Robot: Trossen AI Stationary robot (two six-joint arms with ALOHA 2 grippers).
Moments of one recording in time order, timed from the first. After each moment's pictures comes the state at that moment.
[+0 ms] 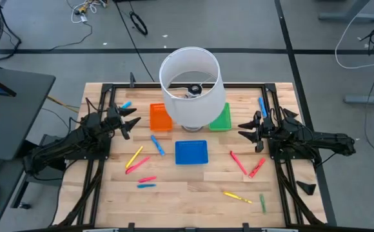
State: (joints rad) left arm 0.46 0.05 0.01 0.05 -0.03 -0.10; right arm -0.10 0.00 0.02 0.01 -0.02 0.12
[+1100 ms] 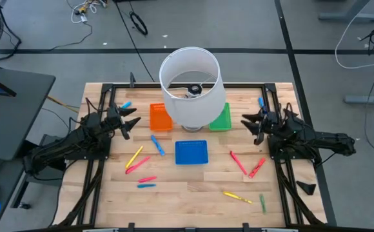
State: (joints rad) left arm 0.46 0.05 0.01 0.05 -0.03 -0.10; right arm -0.10 0.01 0.06 0.08 0.24 0.18
